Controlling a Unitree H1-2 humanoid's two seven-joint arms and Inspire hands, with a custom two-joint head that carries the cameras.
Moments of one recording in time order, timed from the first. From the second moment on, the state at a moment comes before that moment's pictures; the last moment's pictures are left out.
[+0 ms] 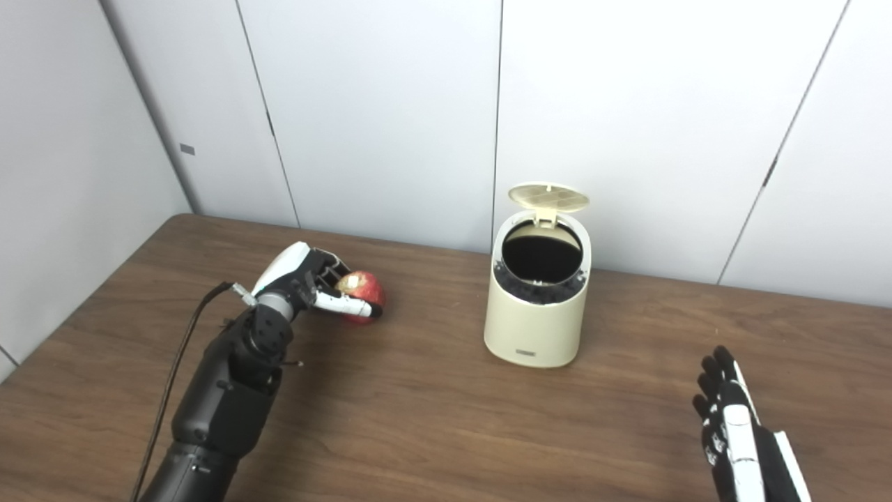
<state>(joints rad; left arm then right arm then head) -0.48 0.25 0.08 0.16 0.80 0.47 -0.34 0.04 -0.11 -0.07 -0.36 0.16 0.27 0.08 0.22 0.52</state>
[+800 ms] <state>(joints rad) -0.41 0.15 -0.05 -0.11 0.62 0.45 -0.16 0.05 -0.12 -0.08 -0.16 0.18 0.06 0.11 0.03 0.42</state>
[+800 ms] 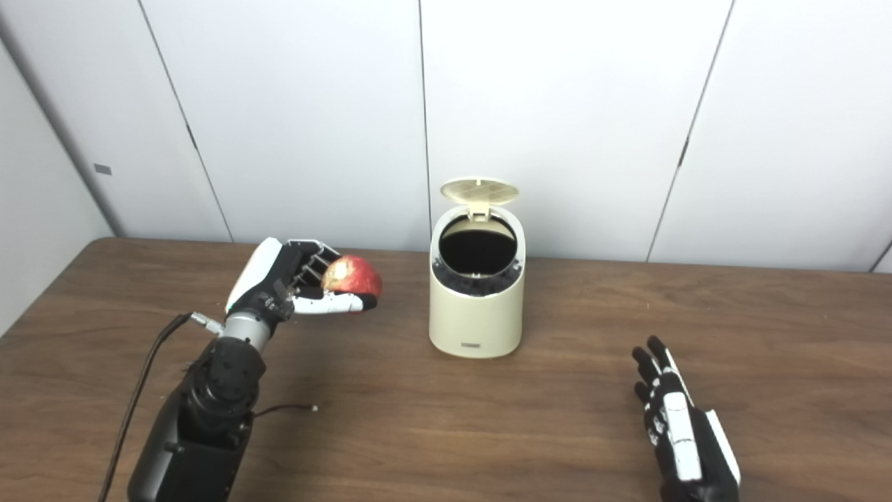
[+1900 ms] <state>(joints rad) -0.44 0.06 -0.18 -0.26 0.72 0.46 -0.11 0.03 -0.11 -0.06 -0.12 0.11 -0.01 0.11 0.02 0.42</state>
